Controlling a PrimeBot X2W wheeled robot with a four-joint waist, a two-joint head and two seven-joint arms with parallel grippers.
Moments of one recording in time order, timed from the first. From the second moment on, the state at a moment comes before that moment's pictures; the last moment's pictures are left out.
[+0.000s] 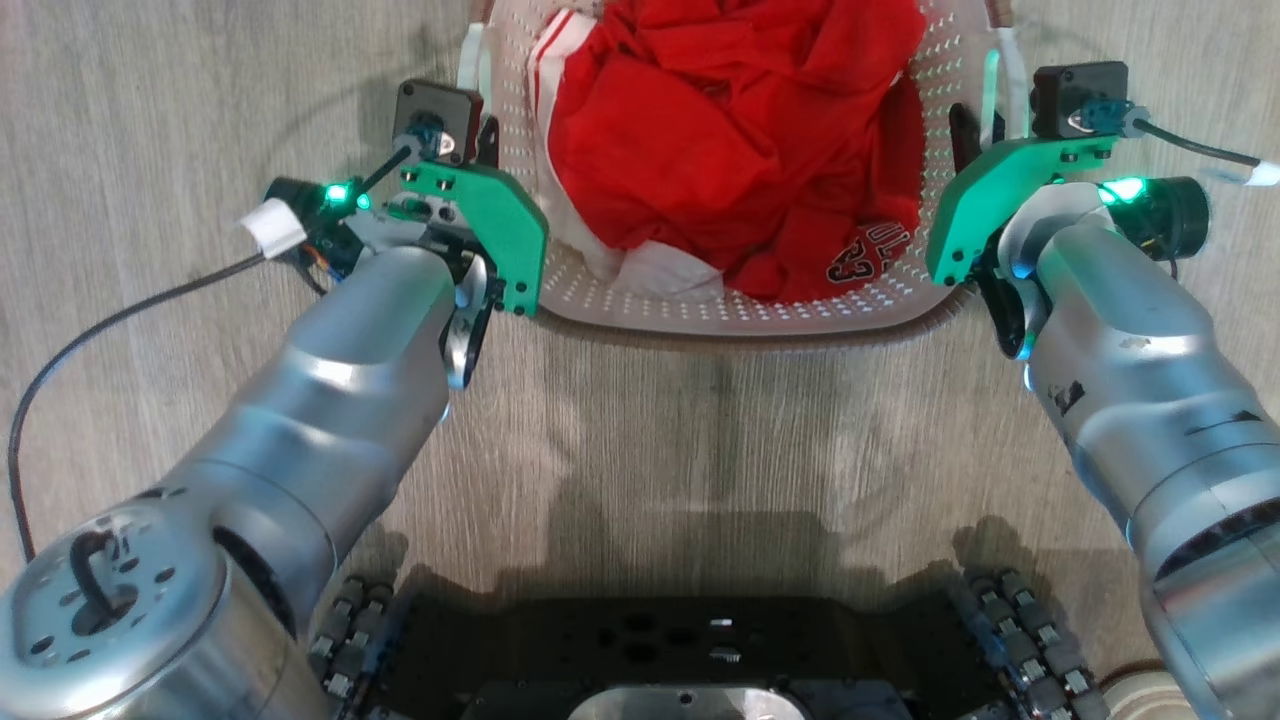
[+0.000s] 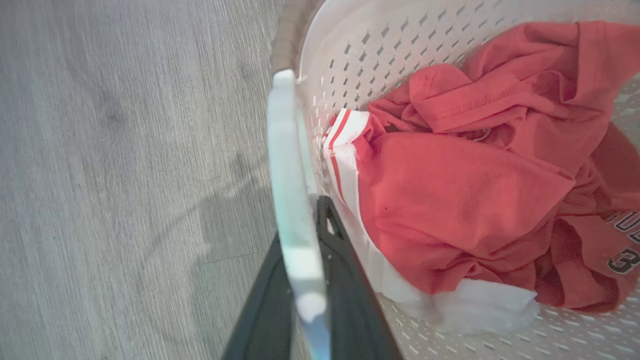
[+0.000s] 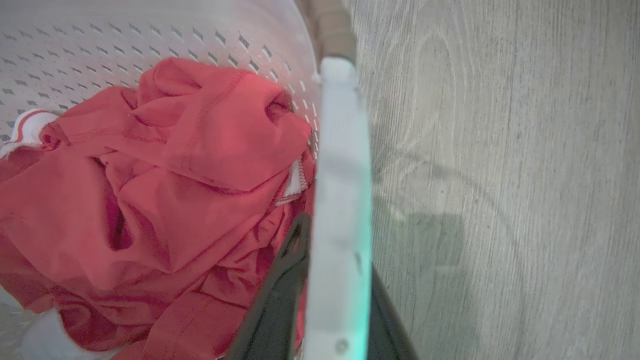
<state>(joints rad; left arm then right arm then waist) -1.10 0.03 -1.28 1.15 -1.08 0.16 -0.25 -1.08 -0.09 0.60 1.30 0.62 0.13 -0.25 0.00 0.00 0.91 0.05</state>
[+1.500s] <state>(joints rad) -1.04 0.04 -1.01 0.98 -0.90 0.24 -0.26 -0.96 -0.10 0.24 1.09 0.28 0.13 -0.26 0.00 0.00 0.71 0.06</state>
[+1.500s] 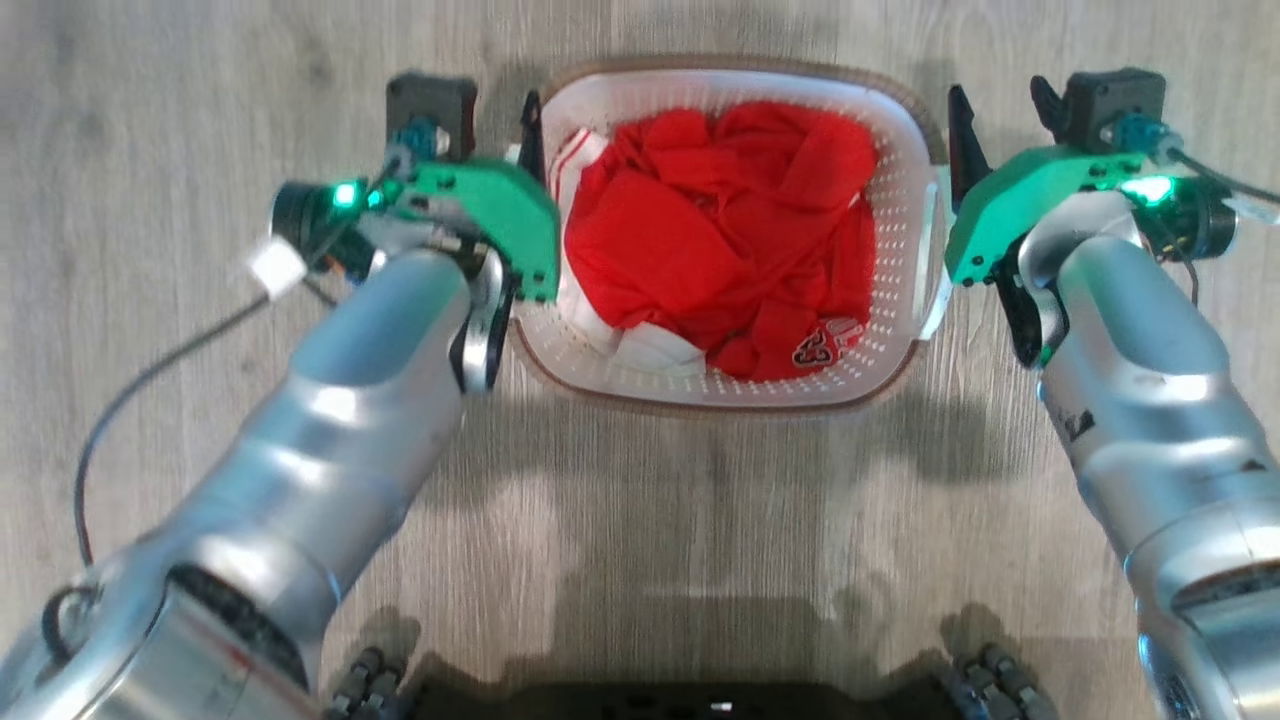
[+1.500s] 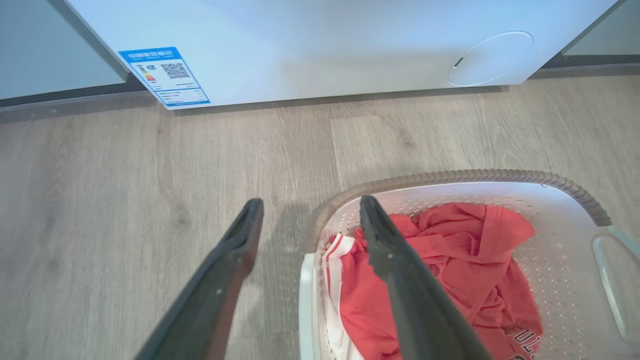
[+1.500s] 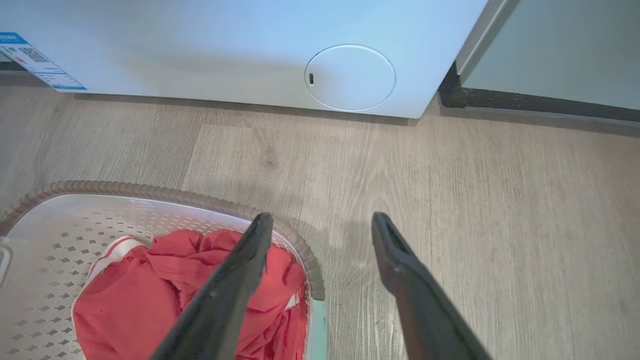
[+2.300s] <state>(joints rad) -0.35 0.06 -0.40 0.36 -0.26 0.17 -0.26 -0.43 -0.07 0.11 0.46 0.21 0.13 -0.26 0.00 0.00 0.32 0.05</state>
